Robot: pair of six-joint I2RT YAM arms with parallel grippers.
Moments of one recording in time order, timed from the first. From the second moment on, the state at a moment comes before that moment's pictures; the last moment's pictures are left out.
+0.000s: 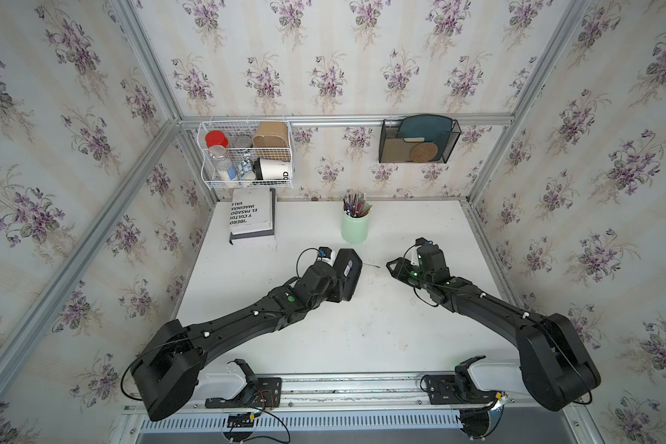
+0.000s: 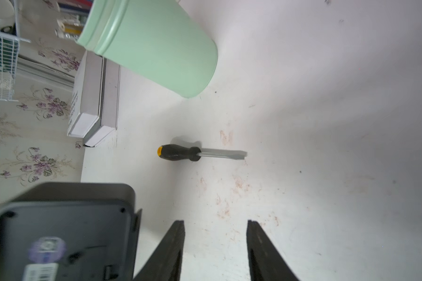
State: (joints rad) left arm -0.89 1.33 0.81 -0.24 -0.15 -0.52; right arm 0.37 1.32 0.63 0.02 -0.20 0.74
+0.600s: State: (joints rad) left arm -1.29 1.81 0.97 -0.36 -0.96 0.10; right arm 0.18 1.26 0.53 0.11 -0.25 0.72
